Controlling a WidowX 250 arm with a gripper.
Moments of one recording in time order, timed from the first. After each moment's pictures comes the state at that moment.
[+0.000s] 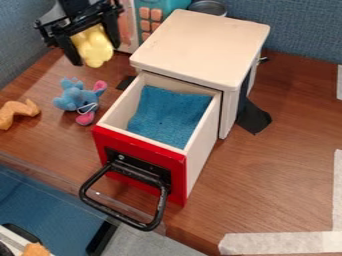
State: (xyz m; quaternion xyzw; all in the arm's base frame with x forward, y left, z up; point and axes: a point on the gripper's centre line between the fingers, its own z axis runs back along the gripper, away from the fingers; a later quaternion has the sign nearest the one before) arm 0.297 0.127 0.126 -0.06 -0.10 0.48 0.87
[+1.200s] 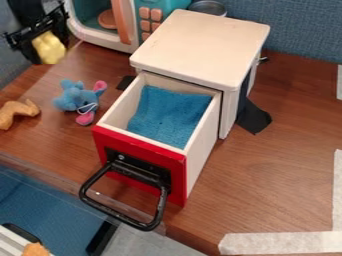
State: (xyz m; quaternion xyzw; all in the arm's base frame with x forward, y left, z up) arm 0.320 0.249 0.077 0.01 -0.12 0.62 0.78
